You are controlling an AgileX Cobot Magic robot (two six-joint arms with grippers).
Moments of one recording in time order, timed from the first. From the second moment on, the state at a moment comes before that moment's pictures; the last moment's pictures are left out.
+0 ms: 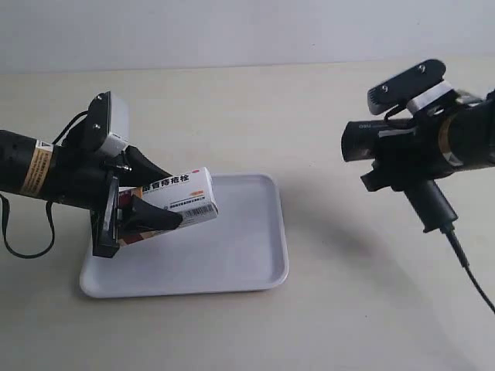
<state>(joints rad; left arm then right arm) -0.22 1.83 -0.75 1.66 -0.86 -0.72 0.46 1.58 -0.68 -1.05 0.17 0.81</state>
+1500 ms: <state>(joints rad) -0.27 1.99 -0.78 1.54 -0.65 -0.74 0.52 1.85 -0.69 -0.73 -0.07 0.55</state>
